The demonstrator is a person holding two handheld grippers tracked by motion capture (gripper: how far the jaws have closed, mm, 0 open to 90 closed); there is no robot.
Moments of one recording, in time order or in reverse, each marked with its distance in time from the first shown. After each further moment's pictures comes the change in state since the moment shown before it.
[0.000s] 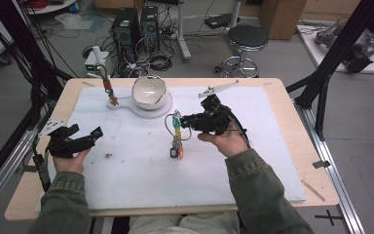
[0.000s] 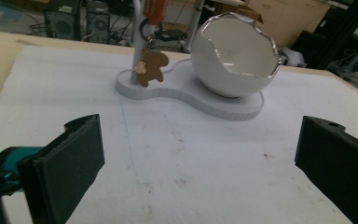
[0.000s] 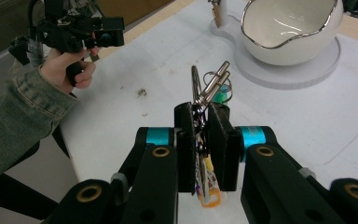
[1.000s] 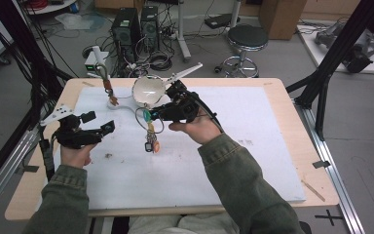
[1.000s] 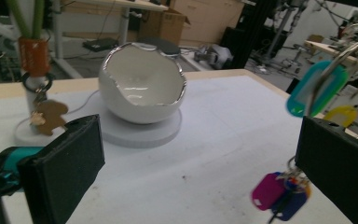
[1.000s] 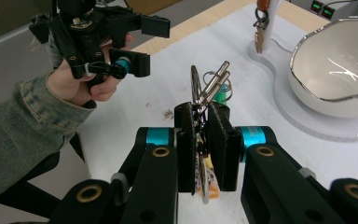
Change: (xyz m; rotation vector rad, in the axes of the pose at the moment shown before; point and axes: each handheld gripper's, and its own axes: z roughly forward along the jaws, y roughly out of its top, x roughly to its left) left arm -0.040 0.042 0.004 -0.002 -0.298 0.092; right arm 0.038 0.058 0.043 0.056 0.071 -0.101
